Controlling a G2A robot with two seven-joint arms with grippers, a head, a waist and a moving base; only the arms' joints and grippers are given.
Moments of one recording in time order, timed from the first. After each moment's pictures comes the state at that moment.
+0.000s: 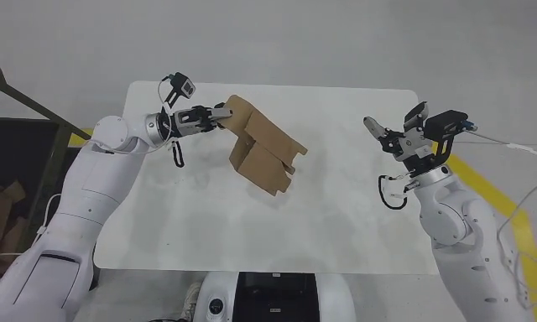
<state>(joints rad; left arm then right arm) 0.86 -0.95 -1.10 -1.16 -0.72 -0.36 -1.18 -1.46 -1.07 1.46 -1.91 -0.87 -0.22 0.07</state>
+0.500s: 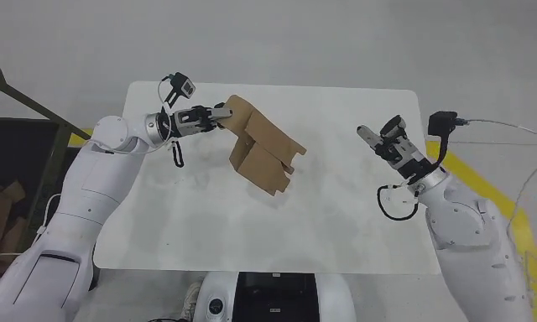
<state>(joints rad) 0.86 -0.95 -1.10 -1.16 -0.72 -0.36 -1.18 -1.47 -1.08 1.48 -1.90 -0.38 -0.33 0.37</state>
